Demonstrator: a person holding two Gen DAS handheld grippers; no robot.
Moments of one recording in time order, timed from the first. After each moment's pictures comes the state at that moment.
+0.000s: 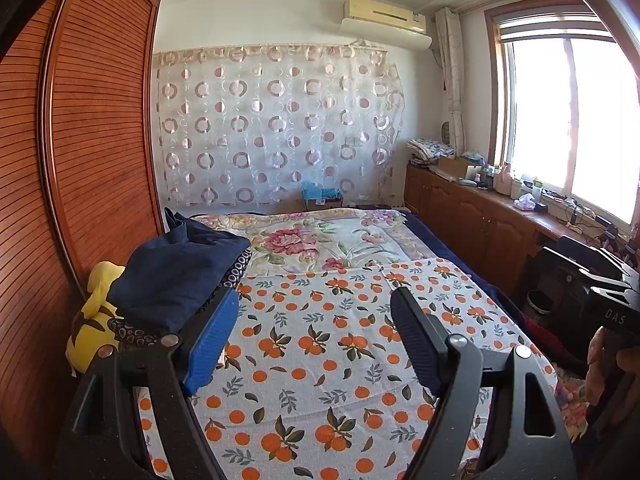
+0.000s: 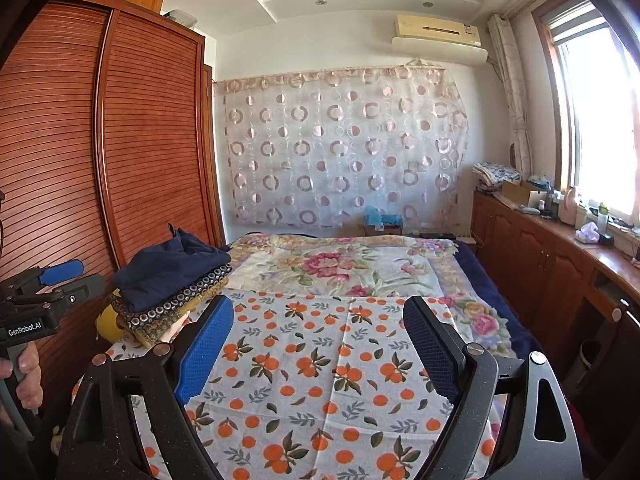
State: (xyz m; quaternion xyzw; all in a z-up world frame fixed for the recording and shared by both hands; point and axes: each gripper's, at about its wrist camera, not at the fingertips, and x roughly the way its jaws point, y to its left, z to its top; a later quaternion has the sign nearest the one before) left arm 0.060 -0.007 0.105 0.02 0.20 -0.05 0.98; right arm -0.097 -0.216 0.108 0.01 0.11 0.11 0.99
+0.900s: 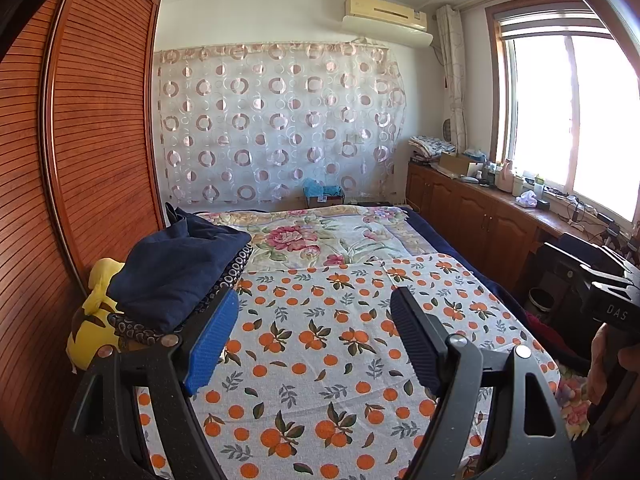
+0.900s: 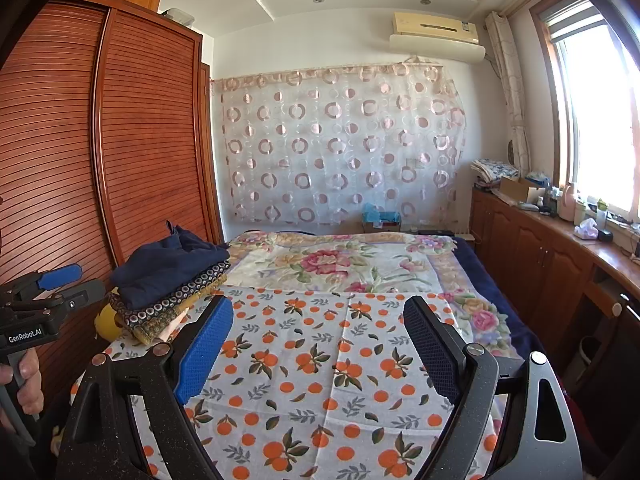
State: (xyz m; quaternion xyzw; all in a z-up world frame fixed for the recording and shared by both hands) left arm 0.060 -0.008 0.104 0.02 0.21 -0.05 0.98; right arm -0.094 -0.224 0.108 0.01 0.11 0.11 0.99
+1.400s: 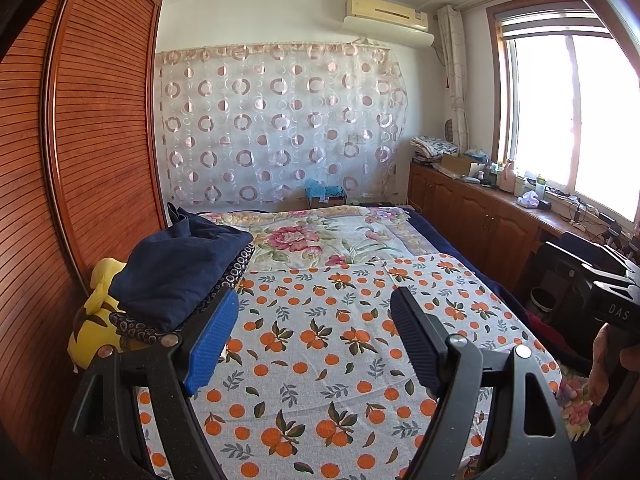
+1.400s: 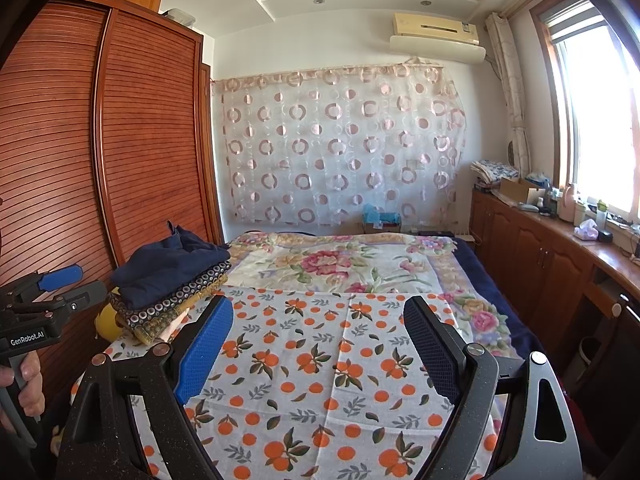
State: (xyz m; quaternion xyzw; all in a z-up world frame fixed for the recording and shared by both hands) left arm 0.061 -0.008 0.103 0.02 0.21 -0.04 0.98; right arm -0.094 -0.226 0.108 0.01 0.11 0.11 0.99
